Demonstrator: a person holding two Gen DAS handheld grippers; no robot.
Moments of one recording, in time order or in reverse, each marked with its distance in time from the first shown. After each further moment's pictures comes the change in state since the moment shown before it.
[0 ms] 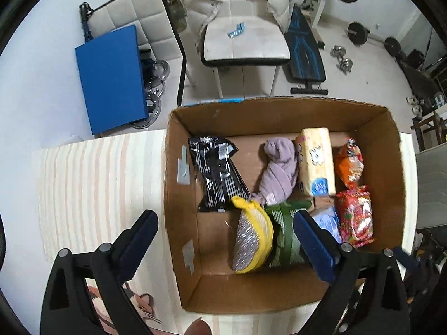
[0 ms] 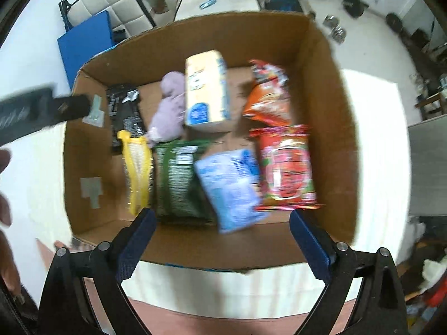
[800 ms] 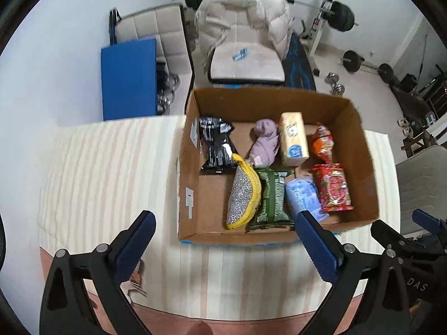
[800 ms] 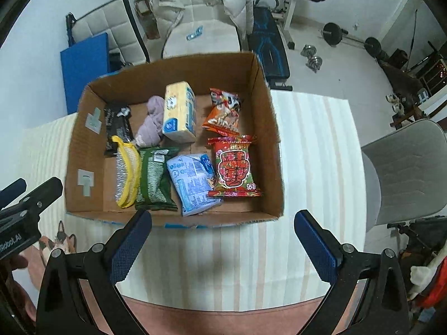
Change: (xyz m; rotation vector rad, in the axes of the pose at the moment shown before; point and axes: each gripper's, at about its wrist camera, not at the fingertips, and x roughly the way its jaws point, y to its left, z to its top) left arm -0.078 0.002 -0.105 -0.065 -0.169 -0.023; right arm -0.086 -0.029 -0.052 -0.007 -0.169 -0.056
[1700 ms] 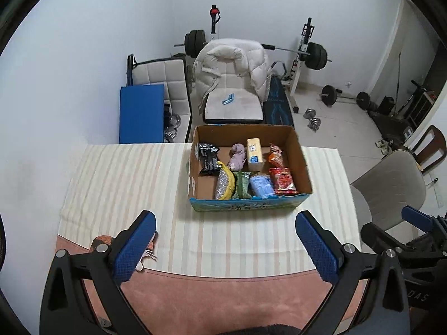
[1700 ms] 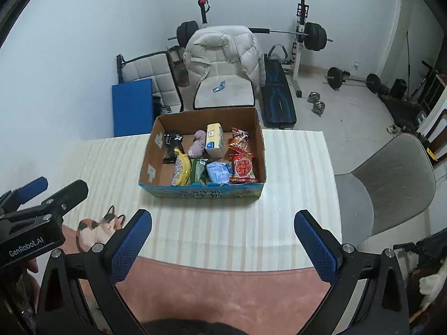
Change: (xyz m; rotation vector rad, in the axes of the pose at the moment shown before) left arm -0.214 -0.017 -0.104 -0.002 -0.213 -0.044; right arm -0.222 -0.013 -0.133 -0.044 -0.261 0.109
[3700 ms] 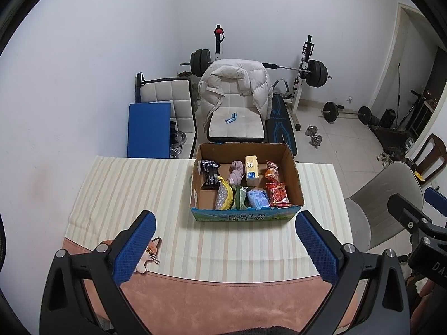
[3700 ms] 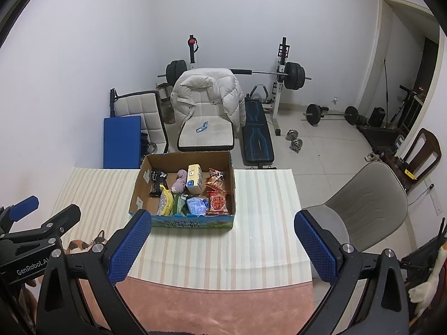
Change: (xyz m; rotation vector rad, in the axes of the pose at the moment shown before) left arm -0.041 -0.012 -0.008 -0.014 -0.099 0.034; right arm -0.082 -0.017 0.003 -0.014 -0.208 -0.103
